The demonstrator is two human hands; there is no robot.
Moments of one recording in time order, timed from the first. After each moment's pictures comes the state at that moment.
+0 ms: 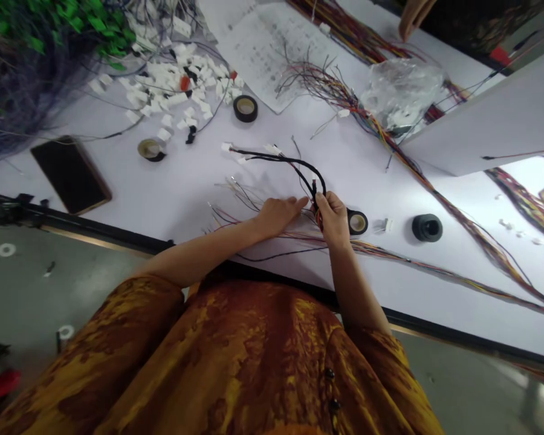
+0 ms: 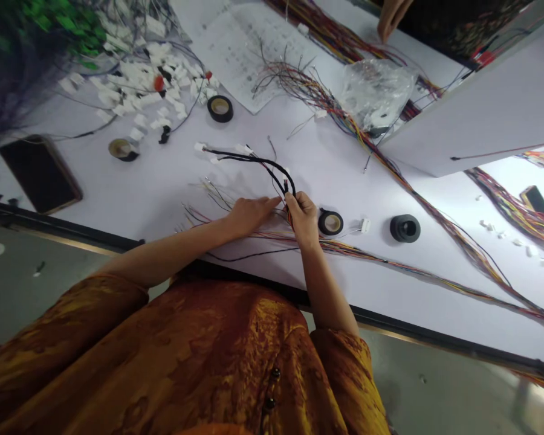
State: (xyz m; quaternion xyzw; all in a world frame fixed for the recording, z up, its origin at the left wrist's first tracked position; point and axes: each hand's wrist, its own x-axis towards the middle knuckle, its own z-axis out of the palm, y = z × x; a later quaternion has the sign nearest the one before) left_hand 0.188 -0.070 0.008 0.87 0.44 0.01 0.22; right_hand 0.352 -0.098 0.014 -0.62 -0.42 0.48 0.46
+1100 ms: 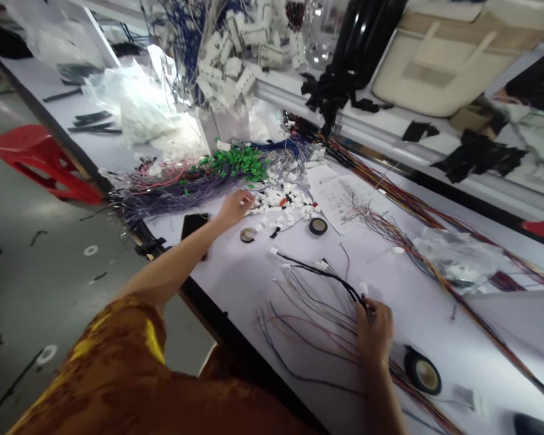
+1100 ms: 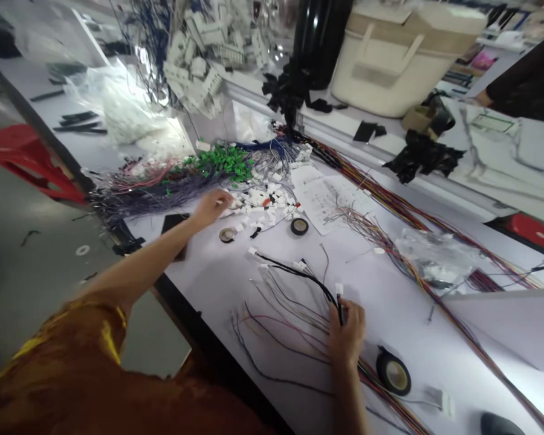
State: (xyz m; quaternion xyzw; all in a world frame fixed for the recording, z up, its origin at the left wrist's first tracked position) left_hand -0.104 0.079 0.056 0.61 0.69 0.36 0.14; right_hand 0.349 -0.050 -0.032 -0.65 -0.64 0.12 0.38
